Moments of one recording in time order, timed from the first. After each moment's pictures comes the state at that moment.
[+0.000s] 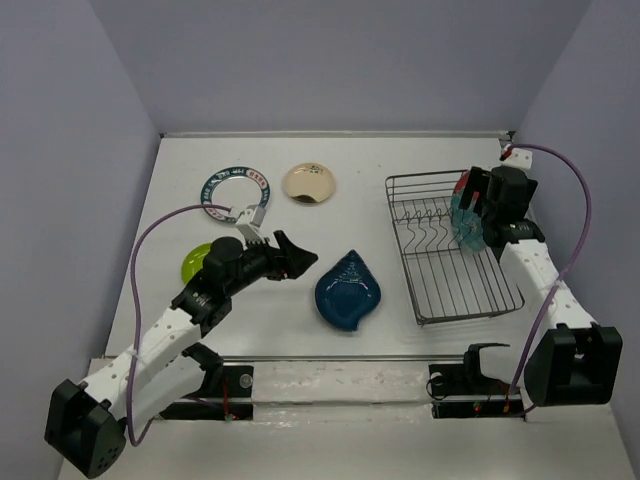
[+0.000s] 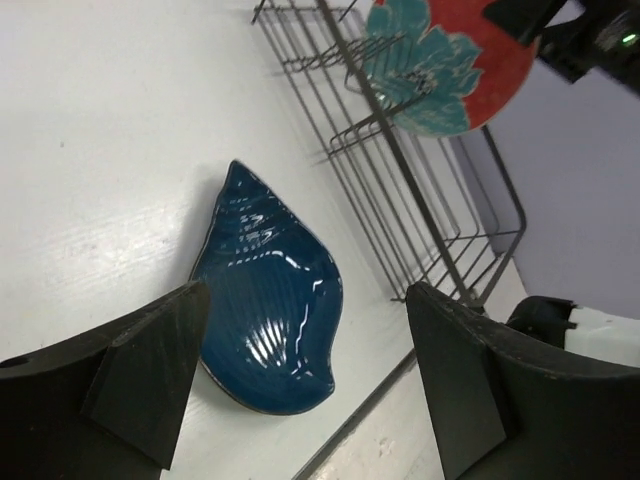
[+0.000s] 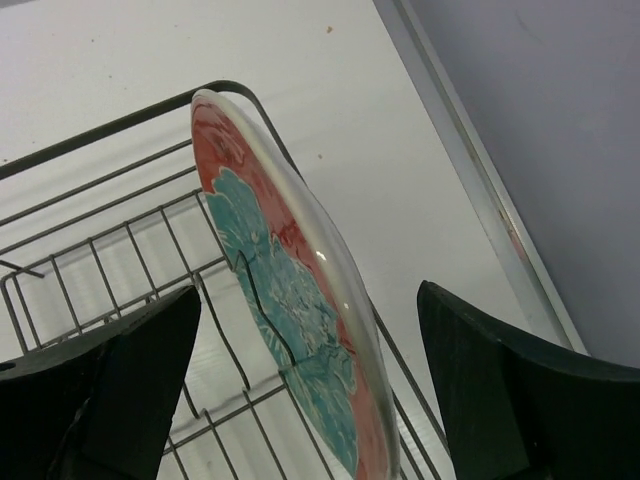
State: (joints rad) left arm -0.53 0.78 0.50 0.06 0.28 -0.71; right arm 0.01 1.20 0.91 -0.16 0.40 0.12
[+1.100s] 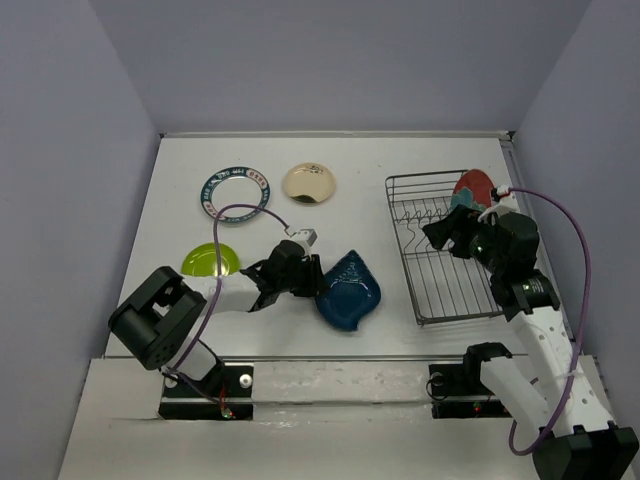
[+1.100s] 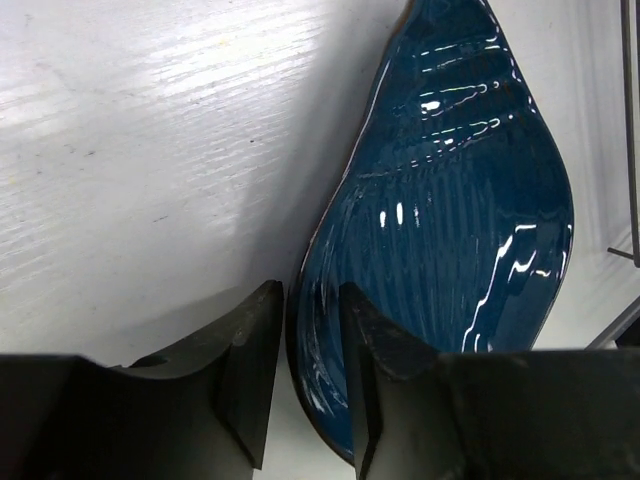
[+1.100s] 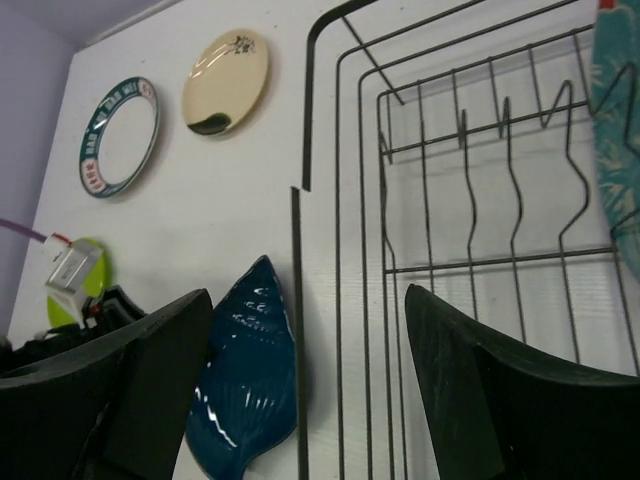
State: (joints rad) left arm -0.74 1.47 0.51 0.24 0.12 -0.64; right arm 0.08 0.73 0.71 -0.32 -0.24 0.49
